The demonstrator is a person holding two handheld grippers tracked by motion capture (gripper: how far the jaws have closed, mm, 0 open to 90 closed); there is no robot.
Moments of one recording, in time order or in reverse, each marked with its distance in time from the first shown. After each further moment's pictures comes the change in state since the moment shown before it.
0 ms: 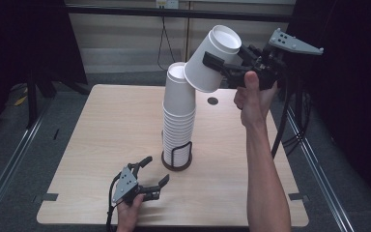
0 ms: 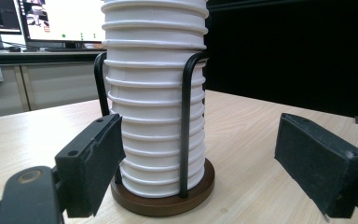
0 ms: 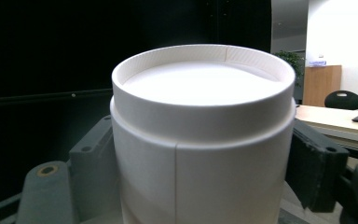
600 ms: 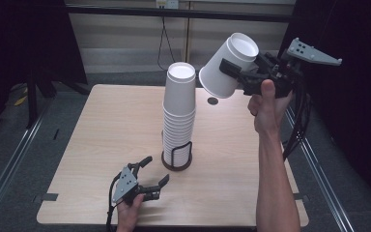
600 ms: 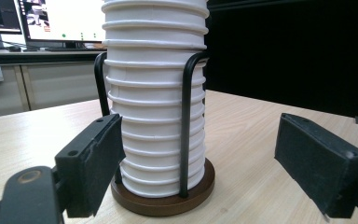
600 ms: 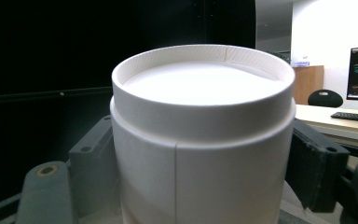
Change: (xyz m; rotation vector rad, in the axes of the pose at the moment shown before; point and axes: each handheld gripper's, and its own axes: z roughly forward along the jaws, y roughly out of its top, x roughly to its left) left arm 0.000 0.000 0.000 0.002 -0.001 0.000; right arm -0.007 -0.006 -0.033 -0.002 -0.049 -0.006
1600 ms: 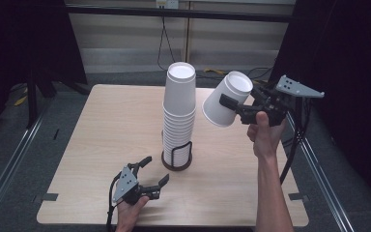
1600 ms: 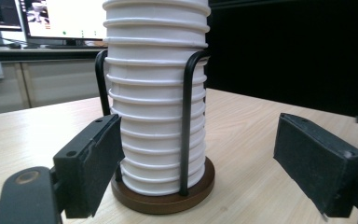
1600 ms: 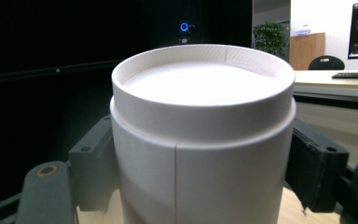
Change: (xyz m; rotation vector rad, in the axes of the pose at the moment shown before) left arm 0.001 0.000 0.000 0.011 -0.003 -0.006; right arm -0.004 -0.072 -0.024 0.092 -0.012 0.066
